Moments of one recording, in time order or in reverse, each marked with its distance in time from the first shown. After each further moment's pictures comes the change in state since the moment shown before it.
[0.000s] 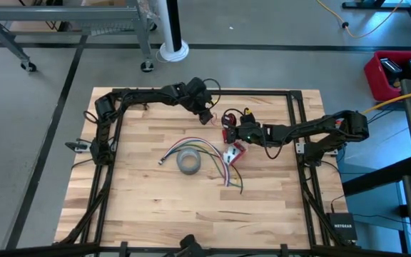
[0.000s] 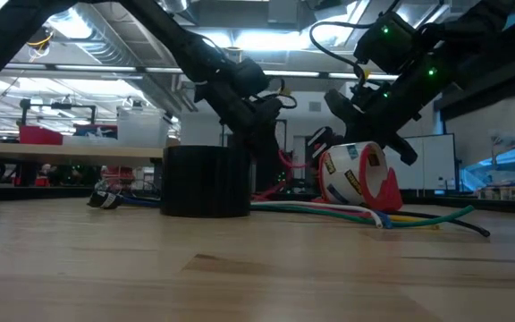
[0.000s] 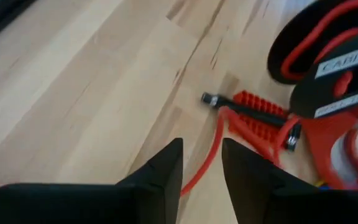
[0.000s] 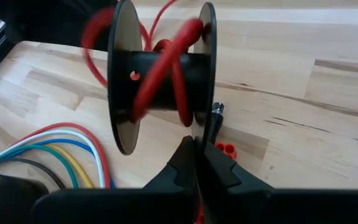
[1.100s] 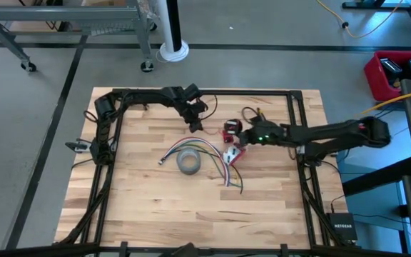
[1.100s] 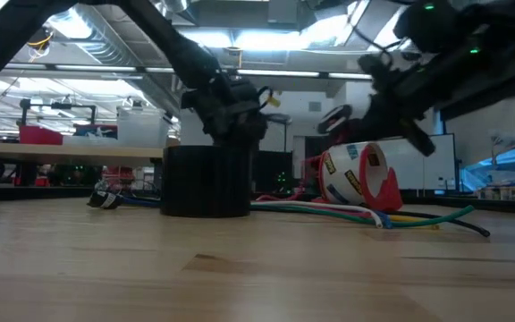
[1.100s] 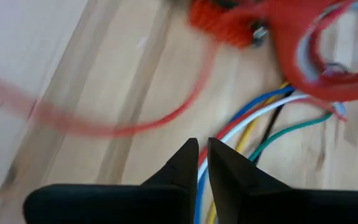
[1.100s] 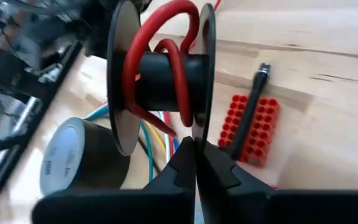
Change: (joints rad) left arm 0.014 0.000 -0.066 -0.208 0.225 0.140; right arm 0.000 -0.308 -0.148 -0.005 -0.247 0.051
